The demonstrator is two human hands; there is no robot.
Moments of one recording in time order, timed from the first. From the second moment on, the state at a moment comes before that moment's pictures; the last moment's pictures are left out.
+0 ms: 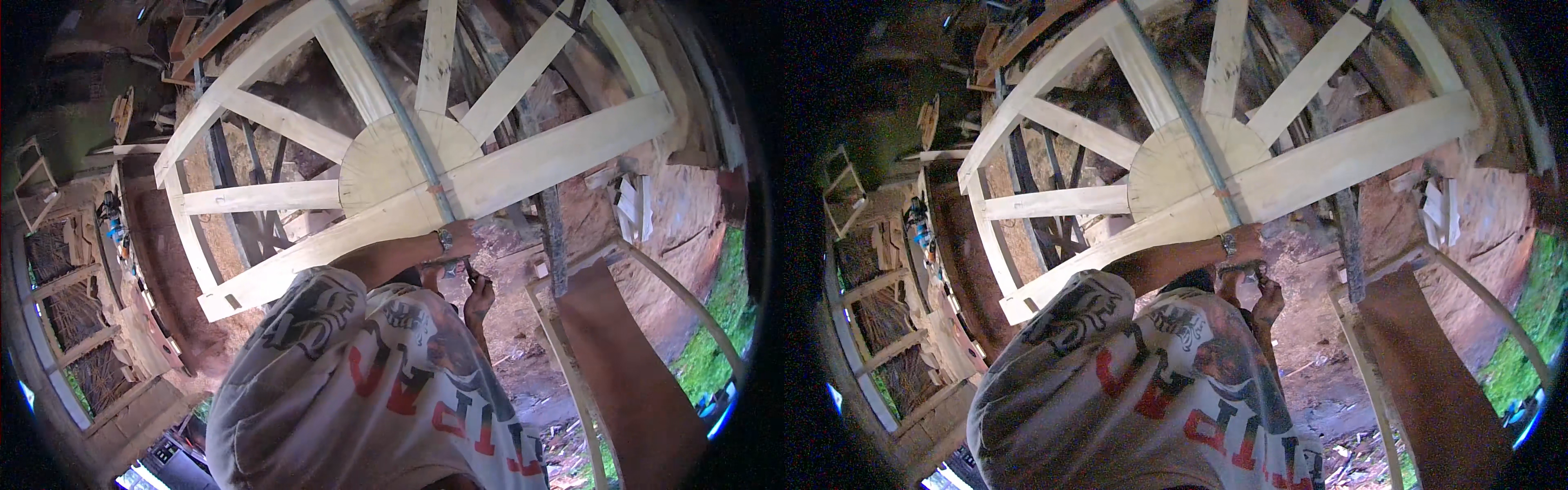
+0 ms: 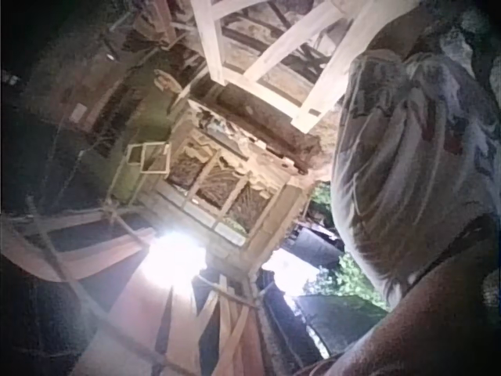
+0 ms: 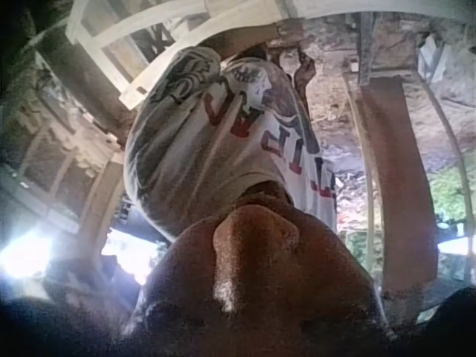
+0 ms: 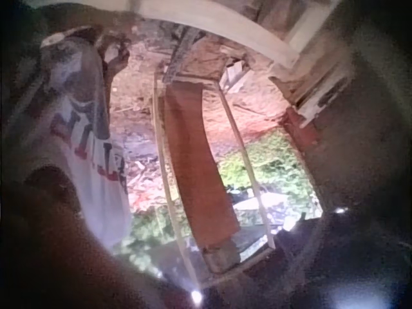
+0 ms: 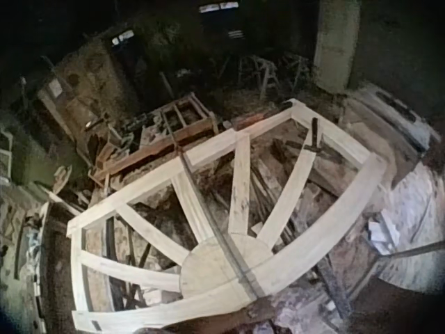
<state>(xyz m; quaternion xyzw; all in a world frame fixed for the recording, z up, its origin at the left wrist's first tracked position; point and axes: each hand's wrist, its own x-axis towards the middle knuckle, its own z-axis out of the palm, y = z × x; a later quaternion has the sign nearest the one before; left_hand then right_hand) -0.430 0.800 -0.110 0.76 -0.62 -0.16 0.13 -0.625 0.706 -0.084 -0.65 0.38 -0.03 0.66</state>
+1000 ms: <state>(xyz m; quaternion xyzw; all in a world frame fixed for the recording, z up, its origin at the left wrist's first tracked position) -0.418 0.810 -0.104 0.71 -0.68 -0.17 0.12 -0.618 0.737 -0.106 -0.80 0.25 -0.16 0.53</state>
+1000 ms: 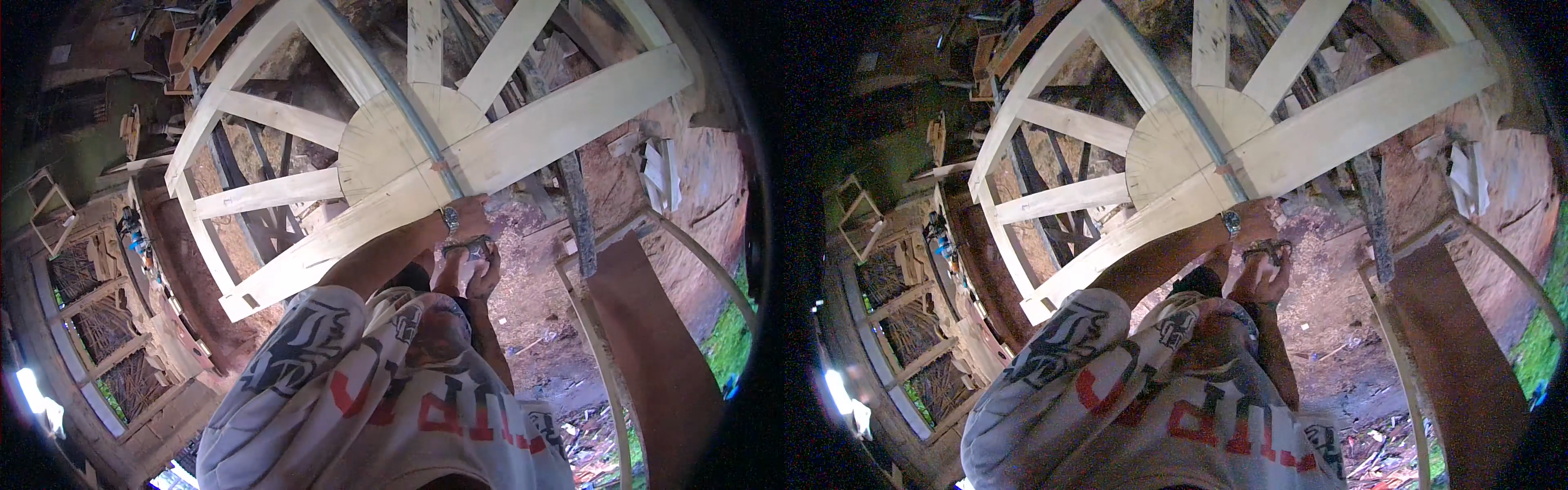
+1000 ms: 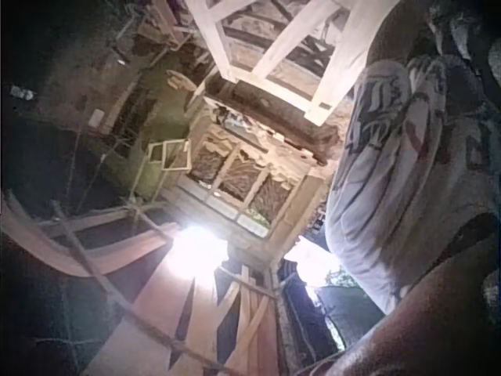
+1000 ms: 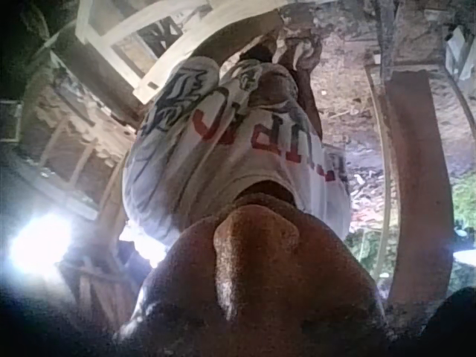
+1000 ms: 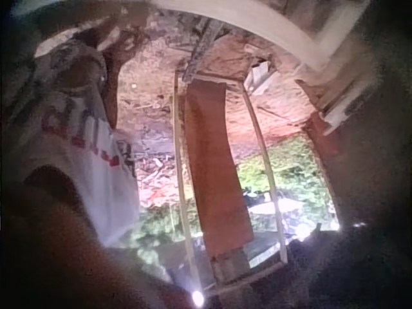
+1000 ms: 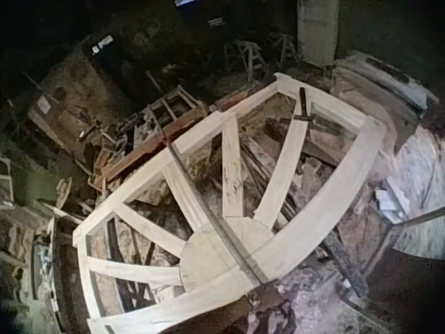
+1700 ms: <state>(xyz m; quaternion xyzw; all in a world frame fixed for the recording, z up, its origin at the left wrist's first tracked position) -0.433 0.801 -0.107 0.72 -0.66 -0.19 0.08 -0.559 0.621 -0.103 0.09 0.49 0.63 0.59</state>
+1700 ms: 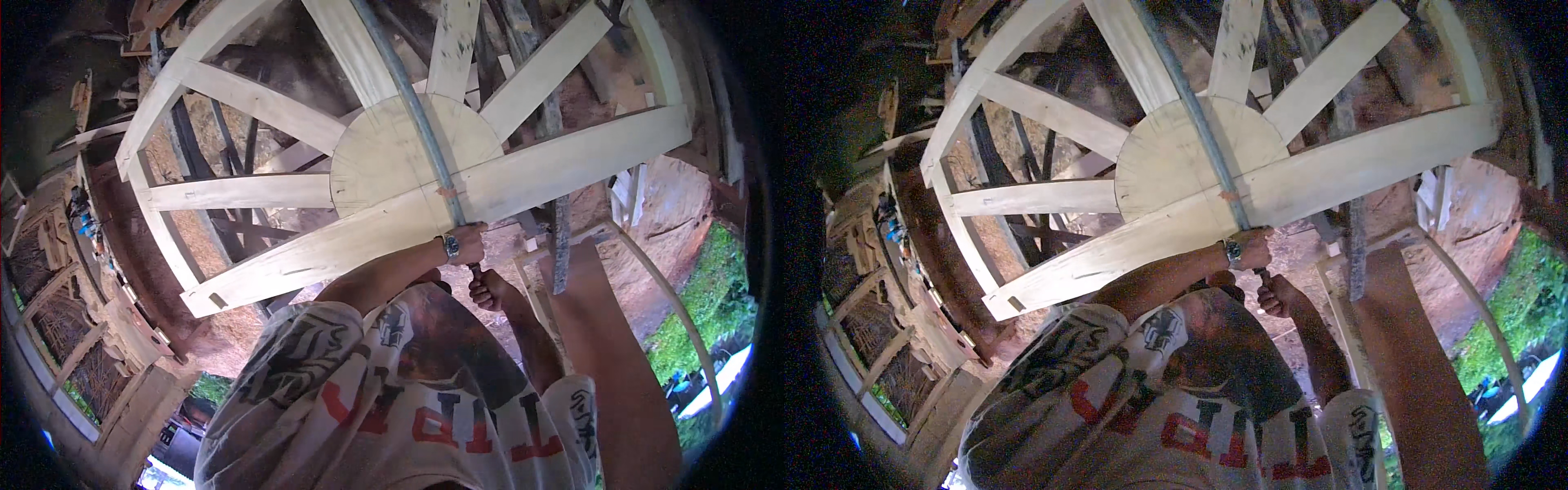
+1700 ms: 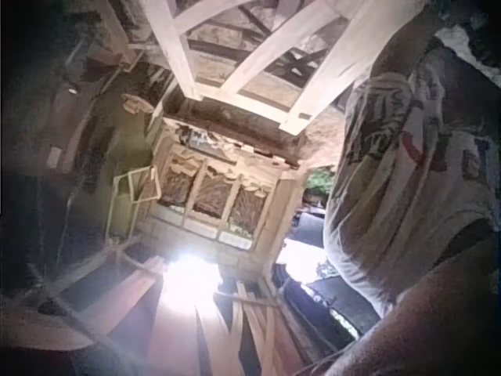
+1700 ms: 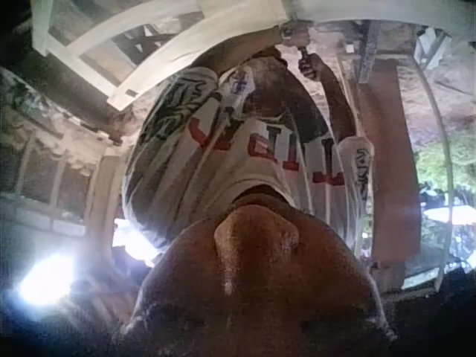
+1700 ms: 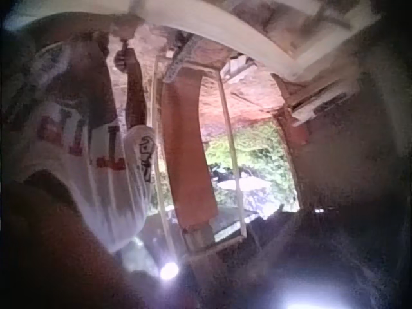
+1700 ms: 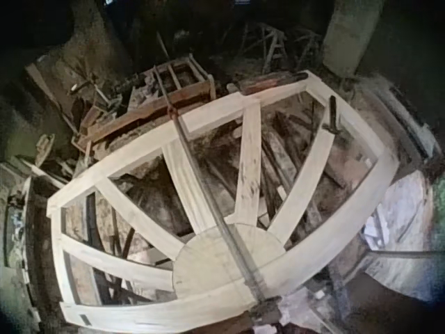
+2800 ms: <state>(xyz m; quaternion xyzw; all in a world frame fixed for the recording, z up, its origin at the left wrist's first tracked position) -0.433 0.811 -0.094 0.70 -0.66 -0.23 0.13 -0.612 0.647 -0.233 -0.55 0.35 0.06 0.76</state>
